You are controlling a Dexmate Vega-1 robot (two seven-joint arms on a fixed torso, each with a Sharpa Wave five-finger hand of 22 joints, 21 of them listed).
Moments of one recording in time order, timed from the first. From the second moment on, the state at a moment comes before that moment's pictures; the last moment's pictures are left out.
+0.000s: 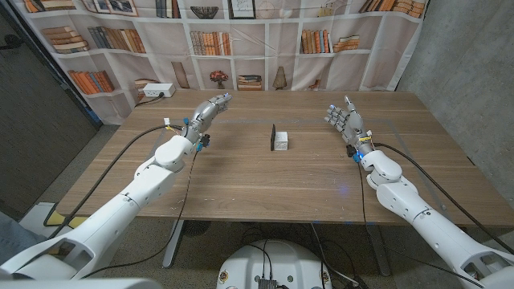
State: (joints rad) left arm 0.85 0.63 0.41 -1.51 -0.44 -0.23 0.07; left_hand 0.55 -0.07 0.45 -0.13 0.21 0.22 0.07 0.24 0.18 0.29 -0.01 0.26 0.19 0.23 -0.01 0.22 0.18 0.08 0.03 0.44 0.17; right arm -0.92 -0.54 -0.36 -1.35 0.65 0.35 0.04; right_hand 0.09 -0.02 0.24 -0.09 0.19 0.20 0.09 0.20 0.18 0.24 0.11 0.23 0.18 0.14 0.09 0.19 0.18 0.26 -0.03 0.25 0.18
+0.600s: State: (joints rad) left arm 0.81 0.64 0.43 -1.44 -0.33 -0.36 0.03; left_hand 0.61 -0.10 0.45 -0.15 0.21 0.27 0.05 0.24 0.18 0.32 -0.04 0.26 0.19 0.27 -0.03 0.22 0.18 0.10 0.01 0.43 0.17; right arm -0.93 -0.54 -0.35 -1.38 0.64 0.35 0.02; right_hand 0.10 -0.02 0.24 -0.09 0.19 0.20 0.09 0.20 0.18 0.24 0.11 0.23 0.18 0.14 0.08 0.19 0.18 0.27 -0.02 0.25 0.18
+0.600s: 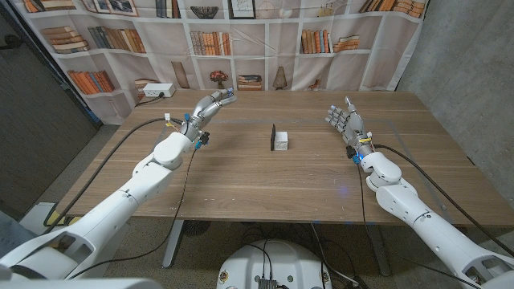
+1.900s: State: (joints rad) left arm 0.82 0.72 0.42 -1.55 0.03 -0.43 0.18; left_hand 0.79 -0.15 0.43 -0.17 0.23 0.44 -0.02 0.27 0.18 0.48 -0.14 0.24 0.19 0.37 -0.04 0.21 0.17 0.17 -0.03 0.37 0.17; right arm -0.93 -0.54 -0.35 -1.39 0.63 0.34 -0.01; right_hand 0.10 -0.01 0.24 -0.10 0.19 0.21 0.11 0.20 0.18 0.25 0.11 0.23 0.18 0.15 0.08 0.19 0.18 0.27 -0.02 0.25 0.18
